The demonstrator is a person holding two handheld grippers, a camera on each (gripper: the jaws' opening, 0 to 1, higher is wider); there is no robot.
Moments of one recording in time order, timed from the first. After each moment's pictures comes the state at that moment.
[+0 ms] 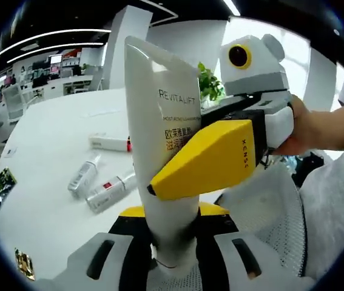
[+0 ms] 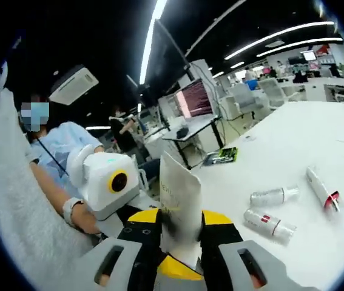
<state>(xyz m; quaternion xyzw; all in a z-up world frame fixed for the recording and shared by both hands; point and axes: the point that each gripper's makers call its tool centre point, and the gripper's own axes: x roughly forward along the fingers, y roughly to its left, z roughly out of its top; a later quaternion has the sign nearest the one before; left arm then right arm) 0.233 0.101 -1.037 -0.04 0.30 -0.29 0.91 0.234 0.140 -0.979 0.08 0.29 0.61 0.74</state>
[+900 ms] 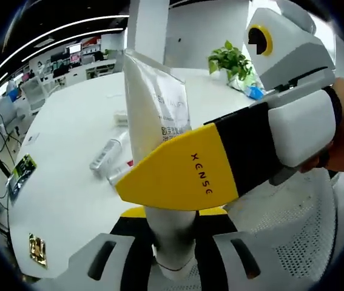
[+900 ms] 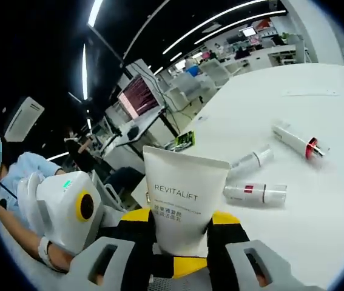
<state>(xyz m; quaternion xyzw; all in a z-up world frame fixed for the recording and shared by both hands) 0.236 0.120 -1.068 0.02 0.35 -0.21 0.91 0.246 0.143 -1.019 0.12 0.37 0.48 0.78</state>
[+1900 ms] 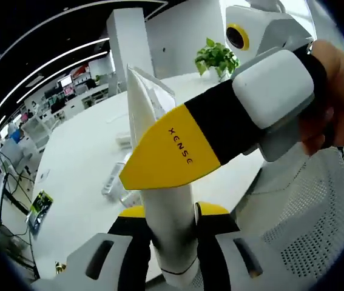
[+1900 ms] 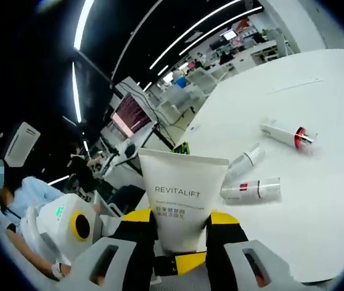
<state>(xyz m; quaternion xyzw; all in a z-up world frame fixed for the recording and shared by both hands) 0.243 0.120 -1.049 0.13 0.27 -0.22 0.93 0.250 0.130 -1.005 0.18 0.36 0.45 0.80</state>
